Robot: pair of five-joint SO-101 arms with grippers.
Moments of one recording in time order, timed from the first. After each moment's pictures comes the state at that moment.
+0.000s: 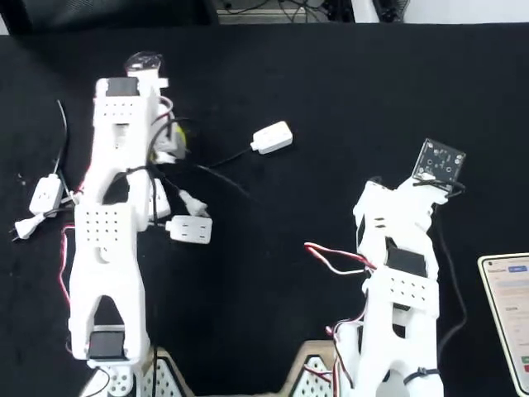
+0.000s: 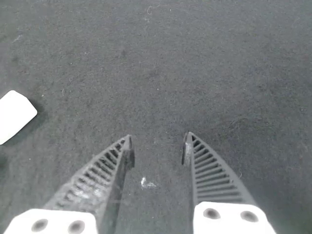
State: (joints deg) left arm -9.0 59.5 -65.5 95.1 -4.1; right arm 15.7 -49.8 74.6 22.3 -8.3
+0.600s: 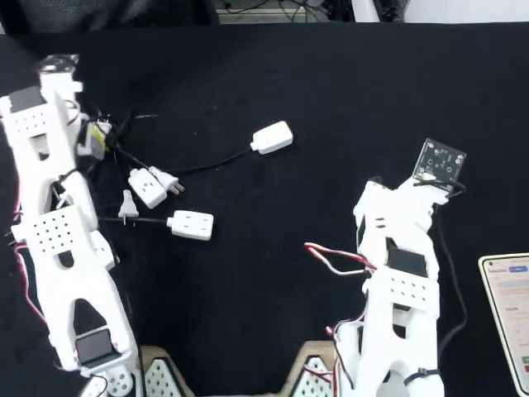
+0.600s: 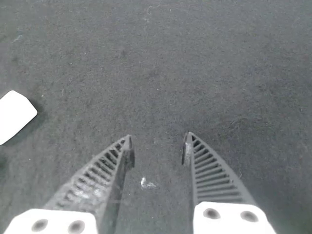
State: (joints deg) left arm -26.9 59.9 -71.3 94.1 -21.8; right arm 15.7 -49.8 74.6 22.3 -8.3
